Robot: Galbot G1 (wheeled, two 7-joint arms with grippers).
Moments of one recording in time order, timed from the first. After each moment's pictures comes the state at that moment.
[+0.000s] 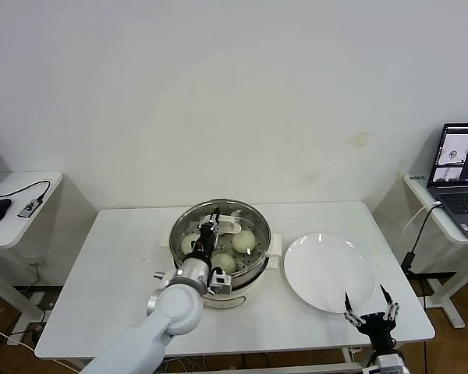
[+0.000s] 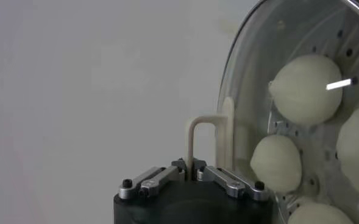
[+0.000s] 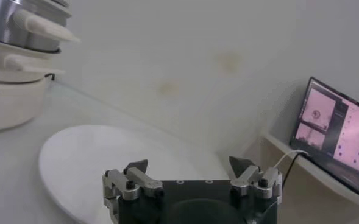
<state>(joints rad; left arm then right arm) 0.83 -1.12 0.15 -1.84 1.14 0.53 0.21 -1.57 1.53 0.84 1.84 -0.29 0.20 -0.14</state>
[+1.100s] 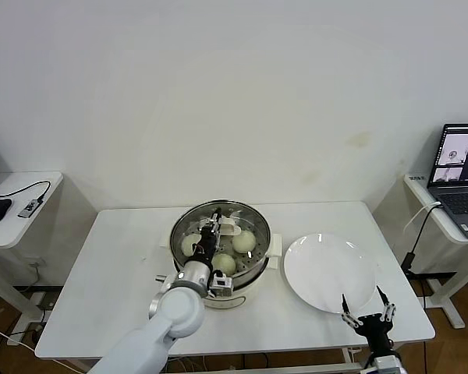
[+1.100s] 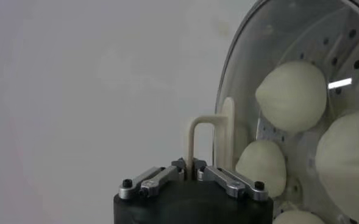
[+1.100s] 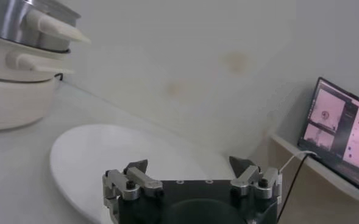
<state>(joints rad) 0.87 -1.15 0.13 -1.83 1.13 0.50 0.16 -1.57 1.53 0.83 1.82 -0.29 0.22 -0.15</state>
